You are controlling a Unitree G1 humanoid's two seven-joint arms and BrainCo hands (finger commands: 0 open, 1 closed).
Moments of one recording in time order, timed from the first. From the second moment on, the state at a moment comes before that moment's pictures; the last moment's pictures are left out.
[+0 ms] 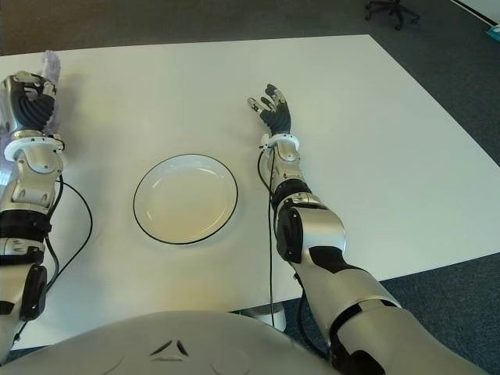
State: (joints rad) left arm -0.41 0.52 0.14 0.50 0.41 -0.11 0.51; right arm -0.89 -0.04 -0.29 1.29 0.04 -0.39 0.00
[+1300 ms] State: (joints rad) left arm -0.52 0.58 0.10 0.48 0.47 -0.07 0.47; right arm -0.90 -0.03 -0.30 1.29 0.04 -0.39 0.00
